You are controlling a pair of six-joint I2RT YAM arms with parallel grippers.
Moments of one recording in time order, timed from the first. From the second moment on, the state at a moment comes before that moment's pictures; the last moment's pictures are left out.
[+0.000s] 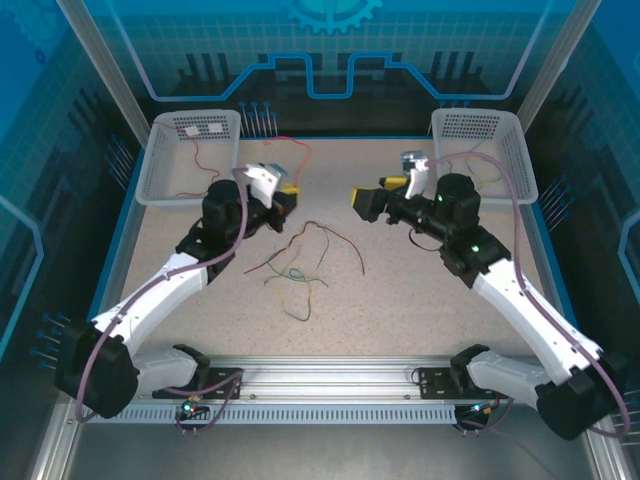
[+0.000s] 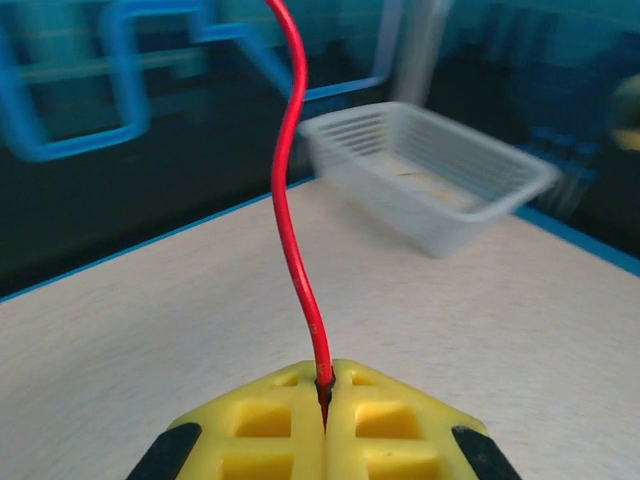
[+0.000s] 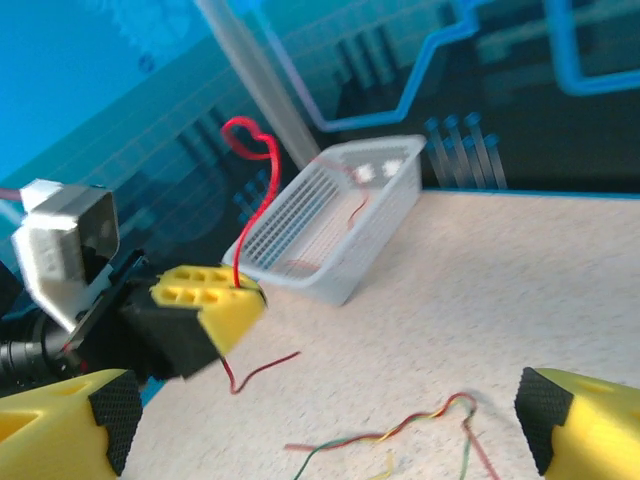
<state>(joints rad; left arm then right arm) -0.36 1.21 0.88 0.13 0.27 -0.04 0.46 1.05 0.98 -0.09 -0.31 0.43</state>
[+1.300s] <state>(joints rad) 0.14 2.43 2.37 -0.87 -0.09 -0.22 0.39 0.83 0.80 -0.16 -0.10 0.38</state>
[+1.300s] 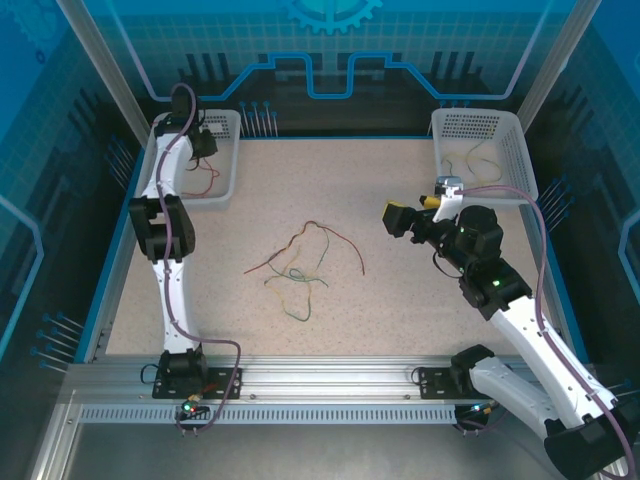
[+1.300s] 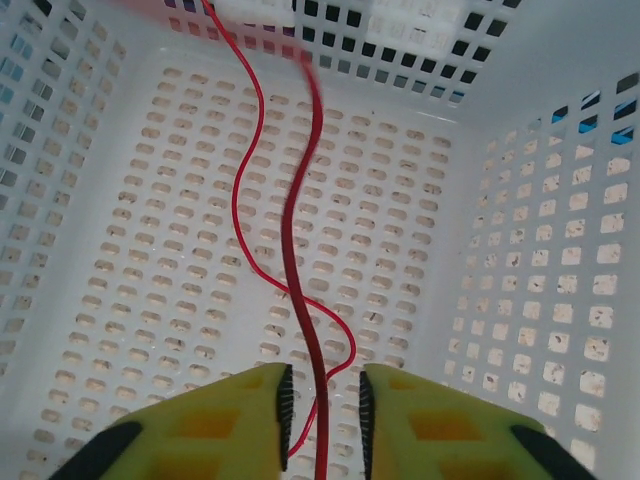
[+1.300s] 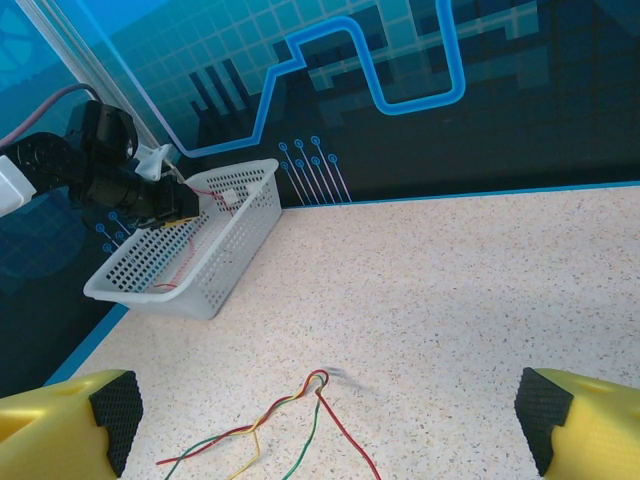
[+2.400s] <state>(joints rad) -0.38 1.38 0.87 -0.29 0.05 -0.38 0.43 1.53 1.15 -0.38 -0.27 0.18</state>
